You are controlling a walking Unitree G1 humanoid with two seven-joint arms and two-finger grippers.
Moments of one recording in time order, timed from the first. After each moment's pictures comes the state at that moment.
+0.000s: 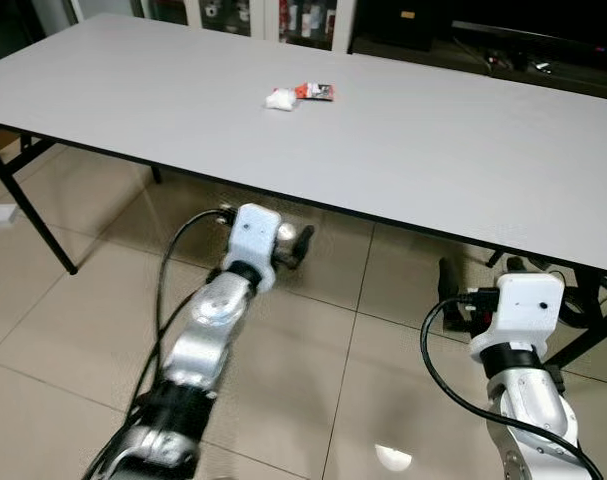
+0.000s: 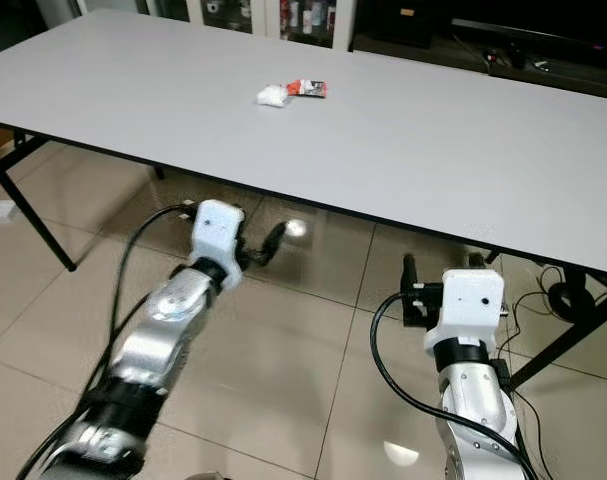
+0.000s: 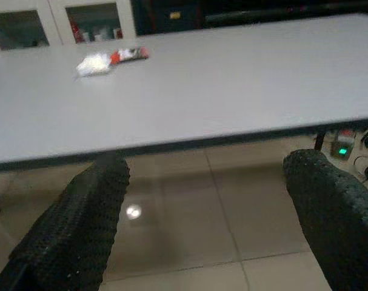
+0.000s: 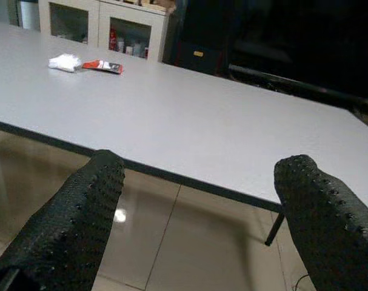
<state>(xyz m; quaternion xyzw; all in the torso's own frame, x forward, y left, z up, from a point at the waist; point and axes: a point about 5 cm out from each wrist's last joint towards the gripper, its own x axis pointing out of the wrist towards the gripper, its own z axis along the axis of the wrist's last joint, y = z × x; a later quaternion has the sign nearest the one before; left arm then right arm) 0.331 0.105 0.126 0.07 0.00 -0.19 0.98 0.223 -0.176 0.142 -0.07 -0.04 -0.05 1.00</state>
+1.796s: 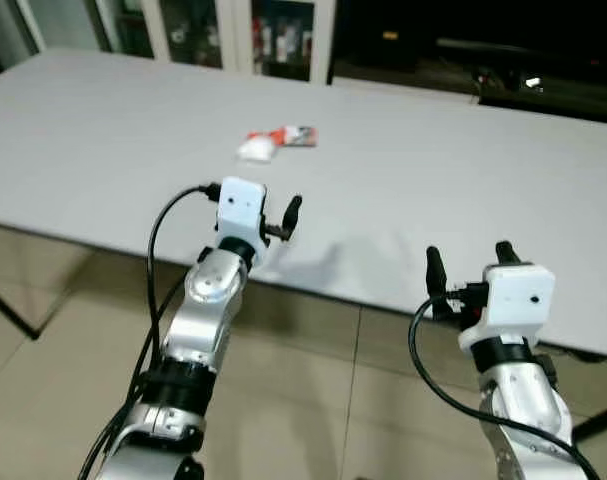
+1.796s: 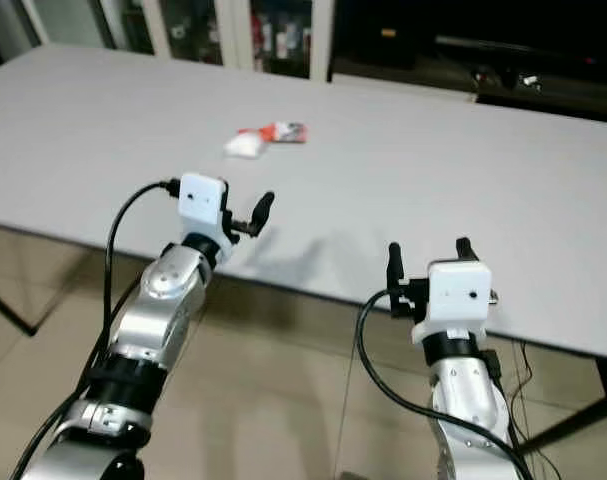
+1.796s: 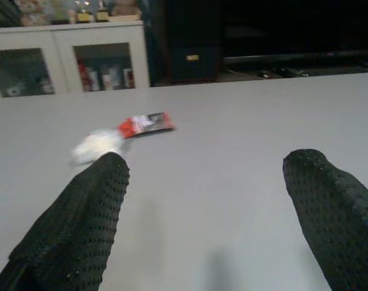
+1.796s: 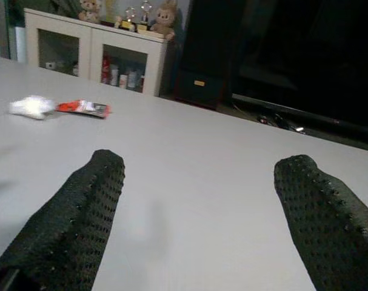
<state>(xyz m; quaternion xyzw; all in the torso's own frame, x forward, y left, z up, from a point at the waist) 0.349 0.098 0.154 0.03 -0.04 -0.16 0.99 0.224 -0.164 0.153 -0.08 -0.07 -0.02 0.99</state>
